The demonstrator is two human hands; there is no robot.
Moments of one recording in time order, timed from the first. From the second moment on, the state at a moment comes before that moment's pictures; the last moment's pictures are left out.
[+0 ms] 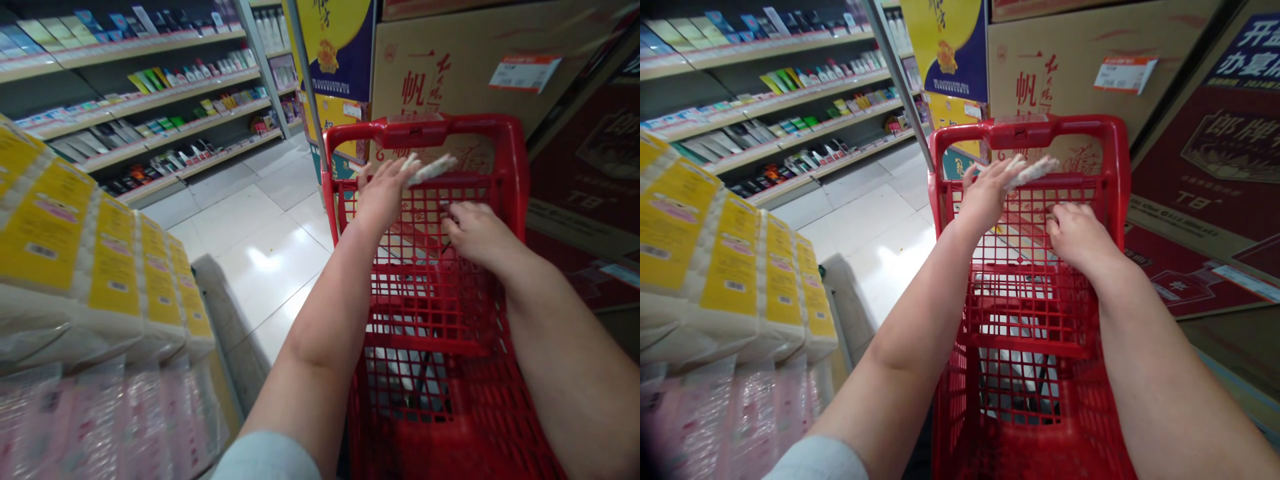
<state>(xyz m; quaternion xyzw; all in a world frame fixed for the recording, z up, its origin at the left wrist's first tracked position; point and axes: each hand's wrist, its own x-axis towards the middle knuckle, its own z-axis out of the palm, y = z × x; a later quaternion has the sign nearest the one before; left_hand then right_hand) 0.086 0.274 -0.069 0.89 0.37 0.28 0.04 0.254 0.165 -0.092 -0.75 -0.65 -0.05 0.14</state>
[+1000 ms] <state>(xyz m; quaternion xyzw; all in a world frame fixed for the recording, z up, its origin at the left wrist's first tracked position) 0.107 0.262 -0.074 0.93 0.28 0.25 0.02 0.262 0.167 -0.097 -0.72 -0.67 -0.06 0.15</state>
